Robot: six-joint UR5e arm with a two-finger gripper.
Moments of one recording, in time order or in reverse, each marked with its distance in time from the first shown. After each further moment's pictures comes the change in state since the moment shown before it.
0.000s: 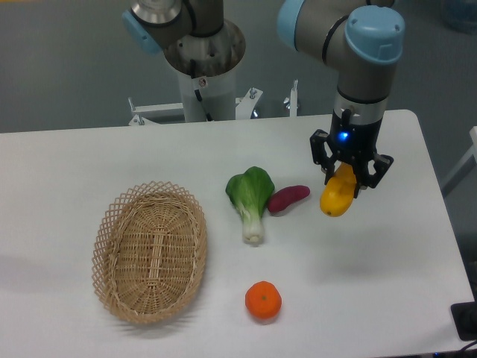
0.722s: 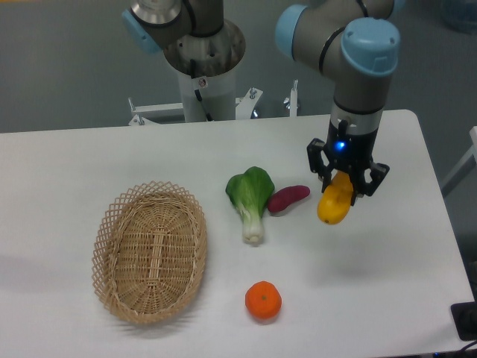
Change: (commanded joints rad) arm -0.040 -0.058 -0.063 0.170 0.003 -0.135
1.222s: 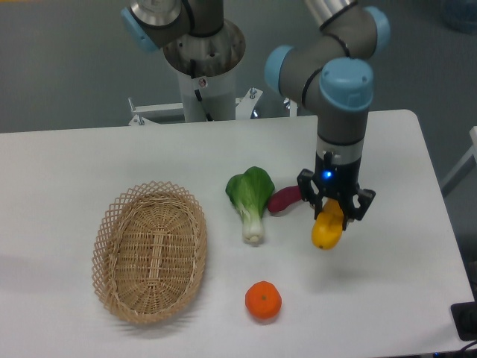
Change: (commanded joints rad) arm -0.047 -0.130 -0.078 0.224 0.057 0.000
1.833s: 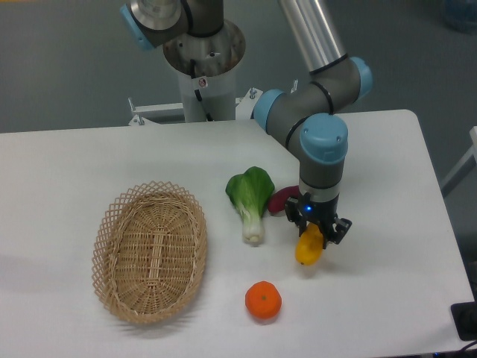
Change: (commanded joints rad) arm -0.028 -0.066 -0.054 0.005 0.038 0.023
